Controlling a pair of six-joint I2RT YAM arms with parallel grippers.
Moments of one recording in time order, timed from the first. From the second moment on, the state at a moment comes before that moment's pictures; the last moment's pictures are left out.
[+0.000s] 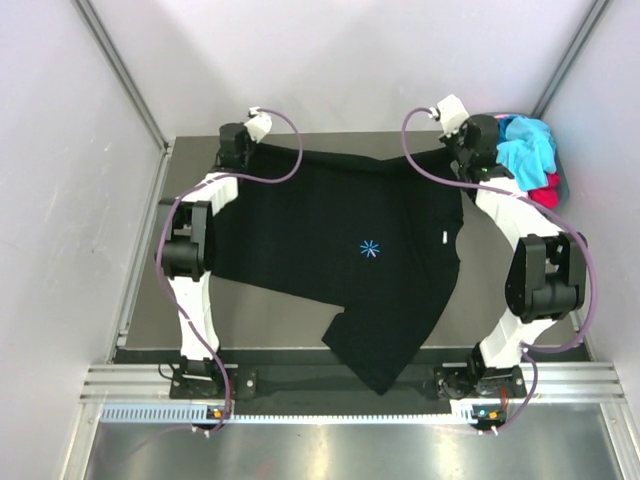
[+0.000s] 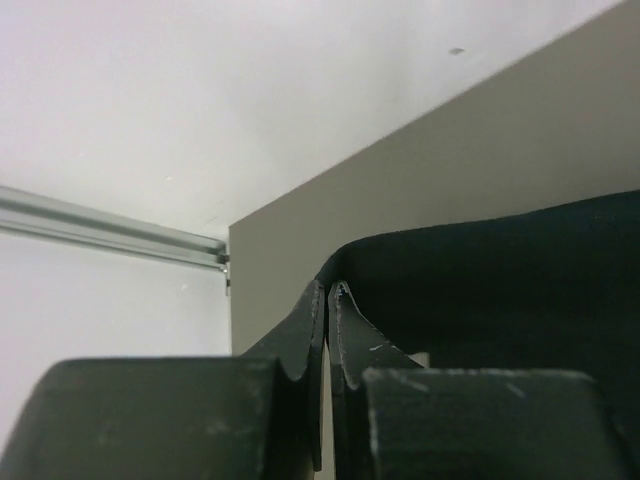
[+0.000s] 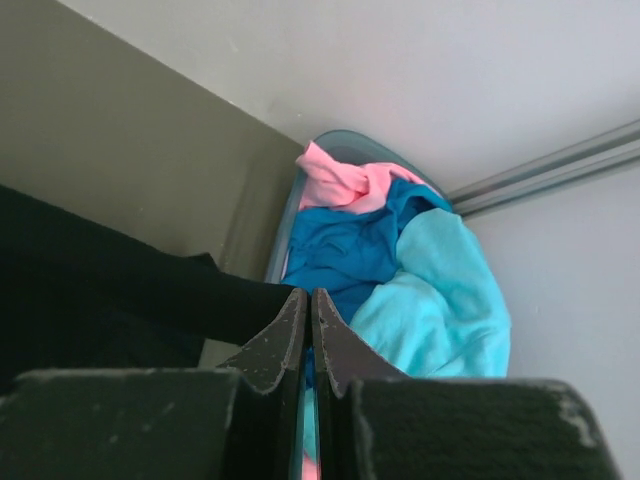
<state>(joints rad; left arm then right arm) -0.11 2.15 1.58 0.31 -0.24 0.66 0.10 1.71 1.36 0.08 0.16 -0.64</state>
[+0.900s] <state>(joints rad) -0.05 2.15 1.64 0.27 -0.10 0.62 0.08 1.53 1.25 0.01 0.17 -0.63</state>
